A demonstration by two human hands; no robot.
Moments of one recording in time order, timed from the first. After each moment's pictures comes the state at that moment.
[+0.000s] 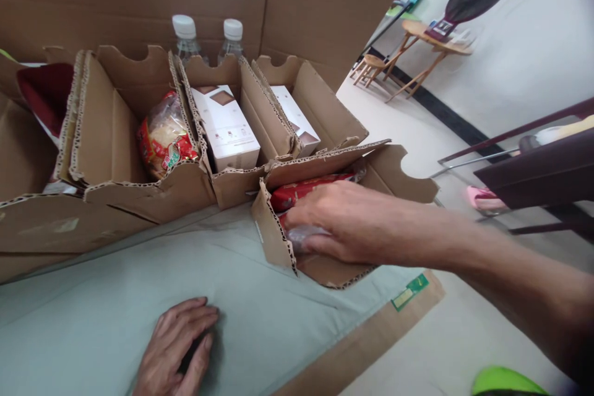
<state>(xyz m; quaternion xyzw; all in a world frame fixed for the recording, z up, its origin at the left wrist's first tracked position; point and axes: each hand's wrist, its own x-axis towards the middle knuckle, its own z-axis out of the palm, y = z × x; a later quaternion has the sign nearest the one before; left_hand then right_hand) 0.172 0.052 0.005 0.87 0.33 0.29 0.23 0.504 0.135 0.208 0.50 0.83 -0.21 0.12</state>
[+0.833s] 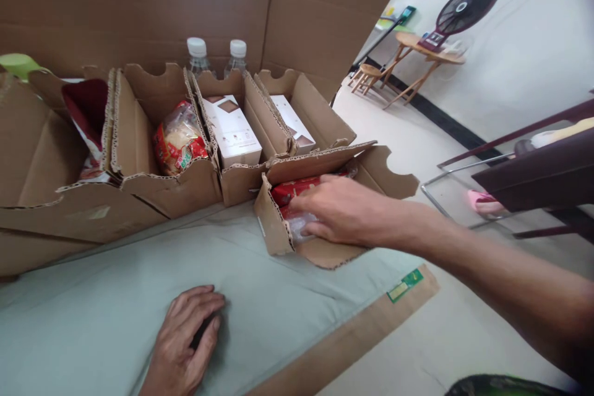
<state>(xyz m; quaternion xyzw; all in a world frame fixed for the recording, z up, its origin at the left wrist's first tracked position) 0.184 0.053 0.012 0.84 0.34 0.34 0.24 0.505 0.125 0.204 0.52 0.83 -0.11 0.14</state>
